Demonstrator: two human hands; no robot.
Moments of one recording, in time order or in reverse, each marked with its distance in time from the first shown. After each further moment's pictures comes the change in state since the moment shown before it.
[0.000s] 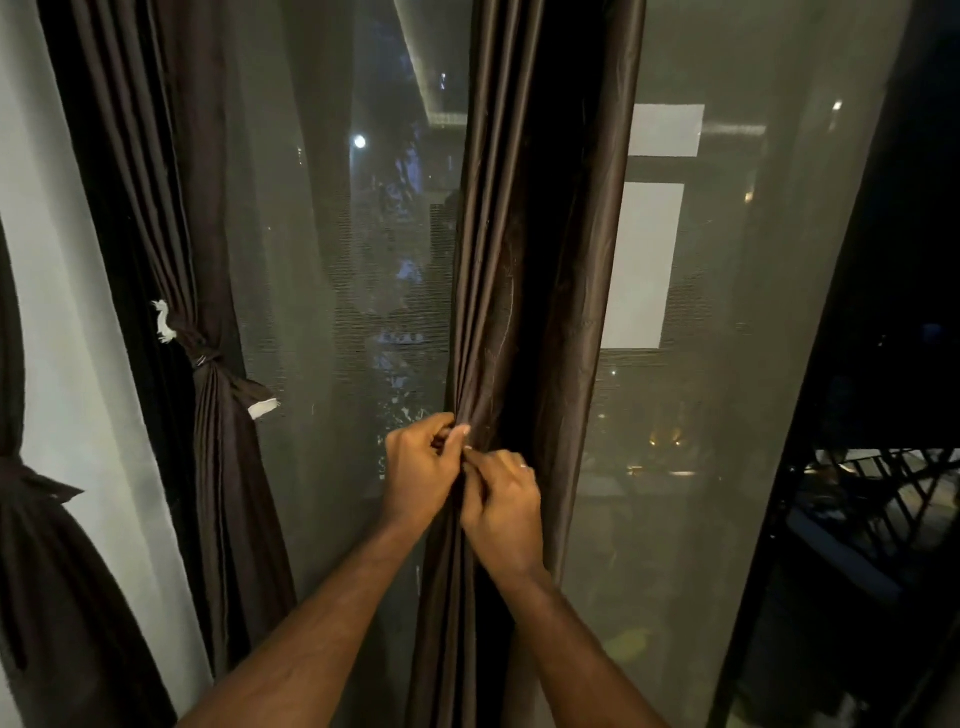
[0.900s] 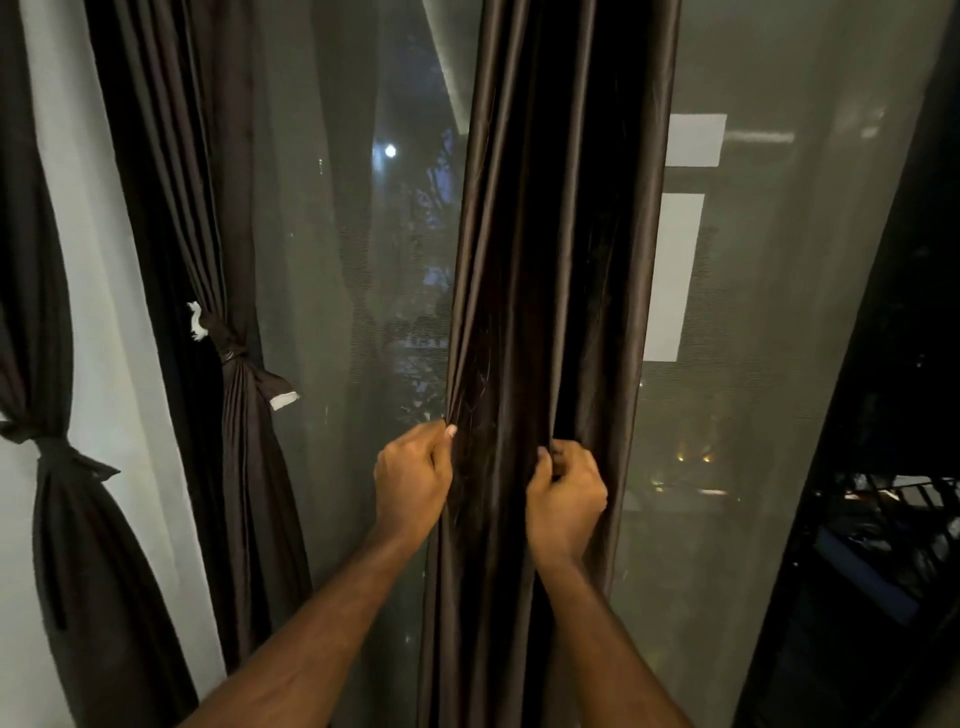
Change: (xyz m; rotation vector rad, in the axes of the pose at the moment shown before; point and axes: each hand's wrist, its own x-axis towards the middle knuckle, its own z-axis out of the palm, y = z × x) left_hand 0.000 -0.006 -0.008 0.230 0.037 -0.008; right_hand 0.031 0.033 -0.016 -0.017 0.237 0.301
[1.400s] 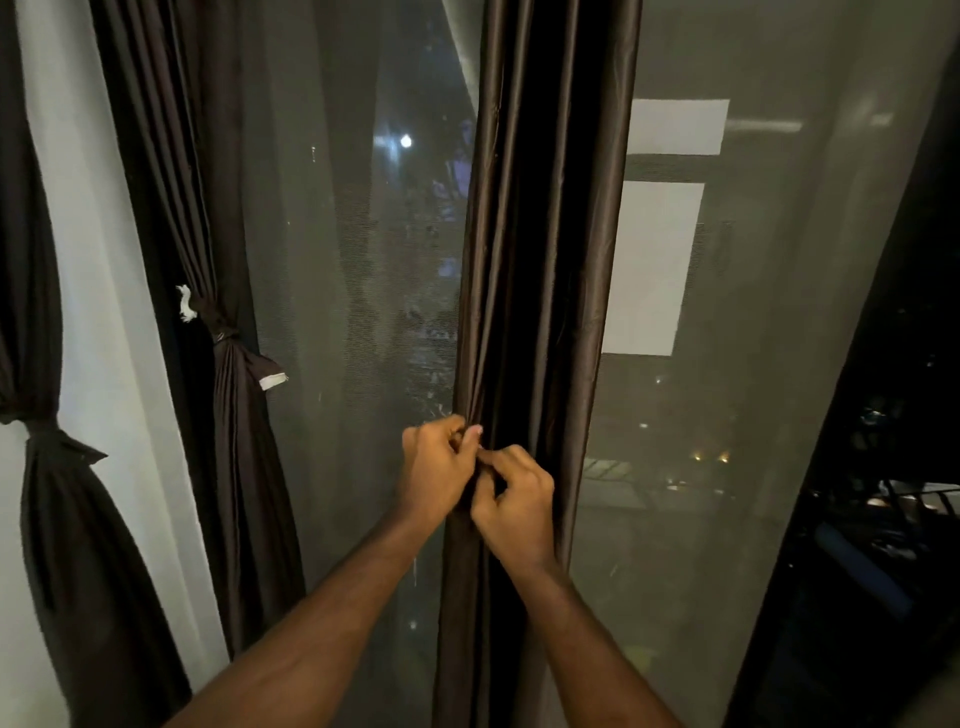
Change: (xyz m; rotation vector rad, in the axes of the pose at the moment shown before) left_hand -0.002 0.042 0.036 -0.108 -0.089 -0.079; right_hand -0.006 0.001 -0.018 0.186 -0.281 -0.268
